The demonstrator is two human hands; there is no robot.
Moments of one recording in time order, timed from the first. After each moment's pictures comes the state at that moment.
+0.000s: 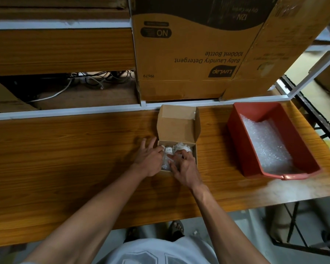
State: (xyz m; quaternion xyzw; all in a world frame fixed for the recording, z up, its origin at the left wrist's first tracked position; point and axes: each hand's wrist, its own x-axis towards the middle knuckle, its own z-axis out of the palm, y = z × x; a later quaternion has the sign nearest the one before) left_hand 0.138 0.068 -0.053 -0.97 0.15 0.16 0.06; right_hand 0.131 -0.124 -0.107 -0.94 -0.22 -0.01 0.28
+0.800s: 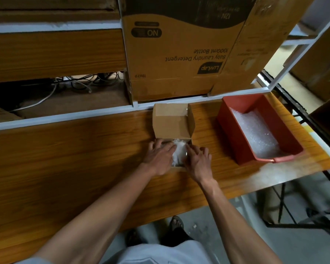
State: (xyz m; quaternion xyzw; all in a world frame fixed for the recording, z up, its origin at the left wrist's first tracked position) left_hand 0.135 0.045 -0.052 -0.97 0.18 0.16 -0.05; right_hand 0.116 -0.147 -0.079 -0.99 -0.04 0.04 0.09
